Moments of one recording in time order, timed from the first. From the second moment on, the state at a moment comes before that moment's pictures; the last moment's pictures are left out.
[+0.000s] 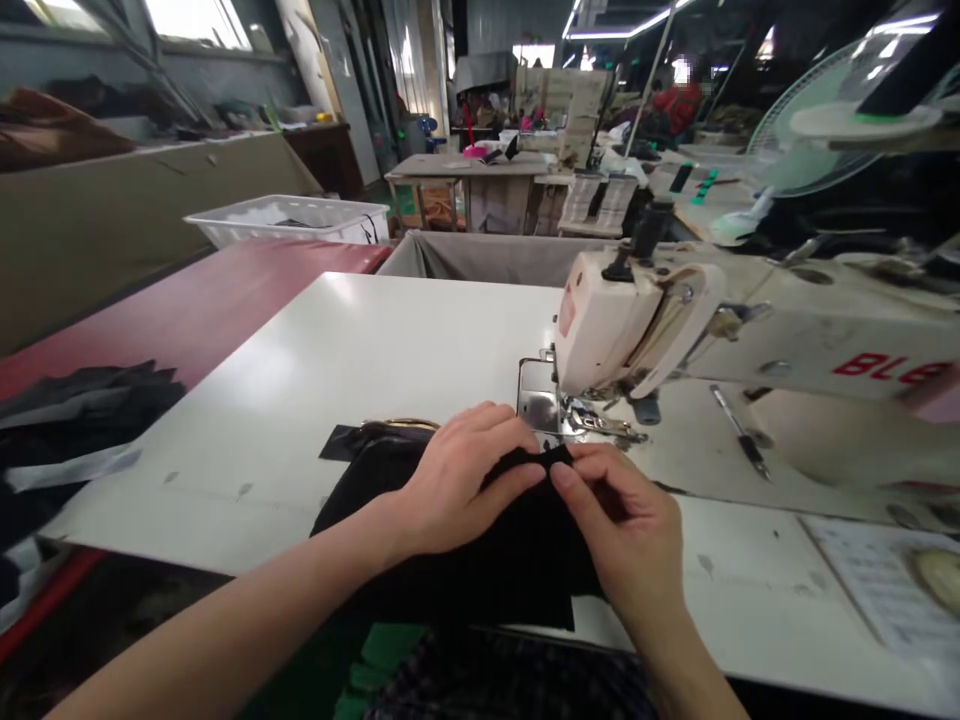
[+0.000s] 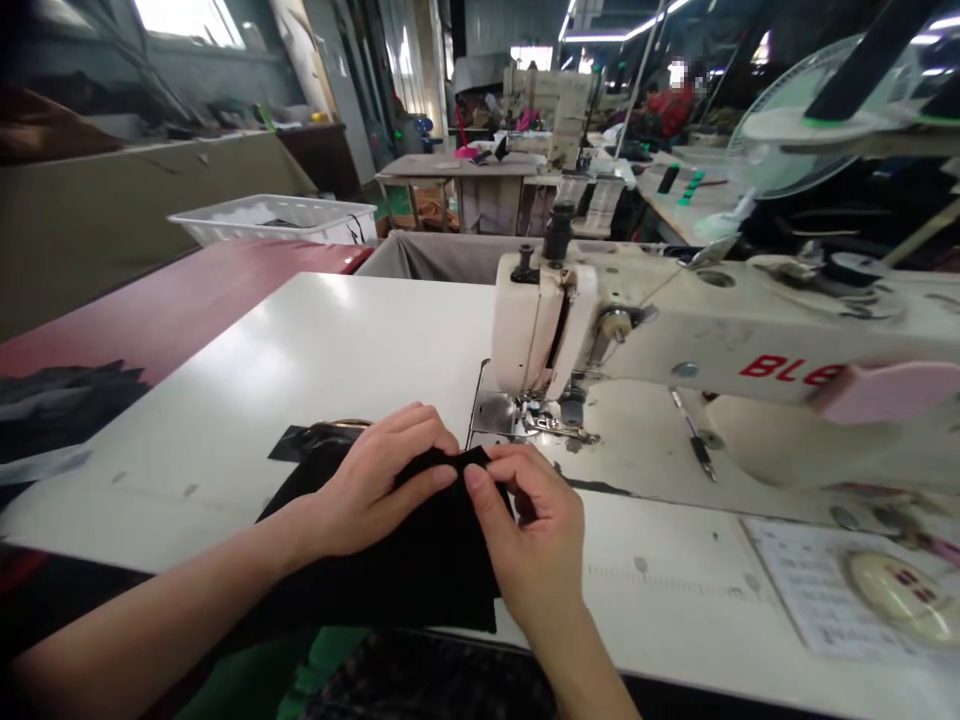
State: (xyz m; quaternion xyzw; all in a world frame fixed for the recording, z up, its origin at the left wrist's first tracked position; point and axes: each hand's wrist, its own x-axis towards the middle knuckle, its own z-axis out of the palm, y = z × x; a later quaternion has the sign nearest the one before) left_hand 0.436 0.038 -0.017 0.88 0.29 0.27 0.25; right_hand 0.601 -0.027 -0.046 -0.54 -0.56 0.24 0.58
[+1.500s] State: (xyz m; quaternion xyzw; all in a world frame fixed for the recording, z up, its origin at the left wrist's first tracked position) left_hand 0.432 0.032 -0.007 0.84 0.35 0.25 0.31; right_hand 0.584 -0.034 -0.043 -0.58 -0.43 0.35 0.59
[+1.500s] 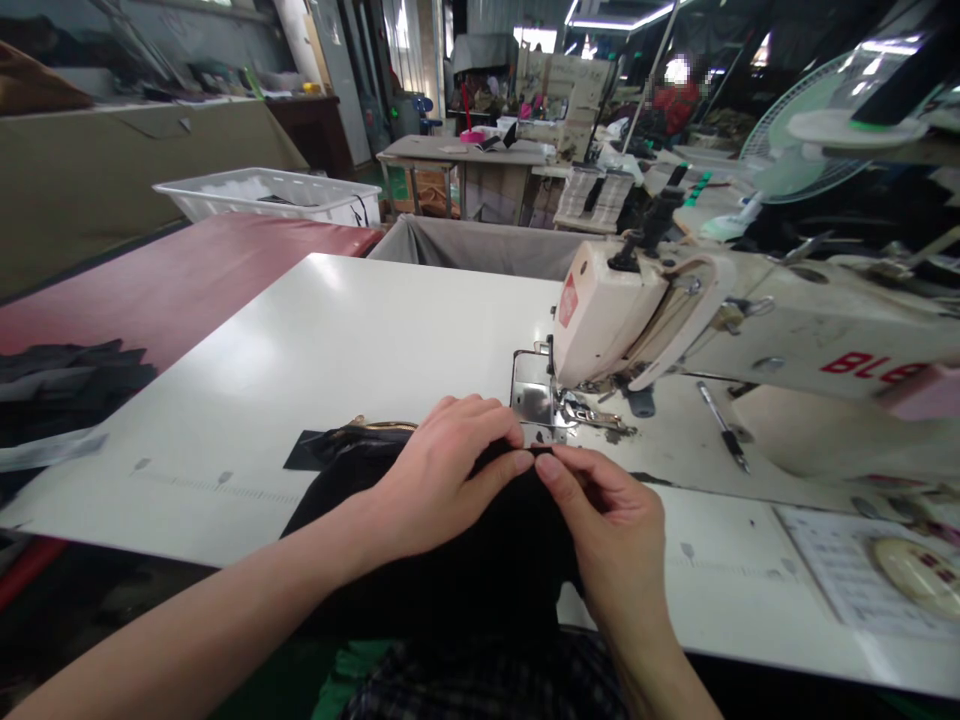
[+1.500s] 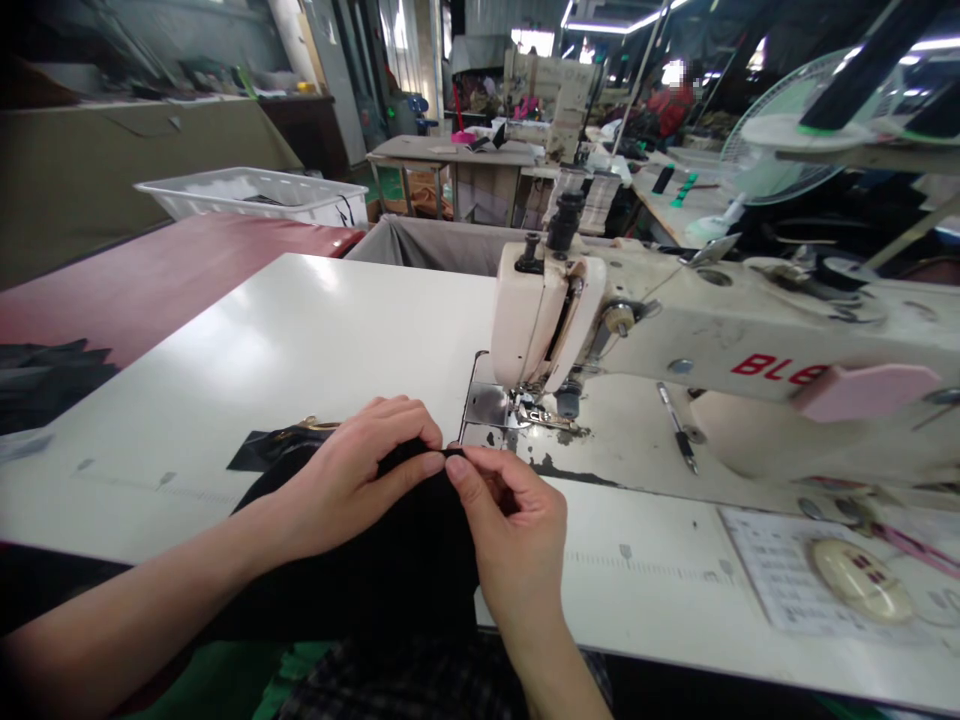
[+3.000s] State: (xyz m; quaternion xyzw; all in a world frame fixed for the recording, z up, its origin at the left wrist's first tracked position) left_hand 0.404 0.039 0.002 0.80 0.30 0.20 0.48; right_hand 0.578 -0.038 -0.043 -0.54 -0.48 0.45 0.52
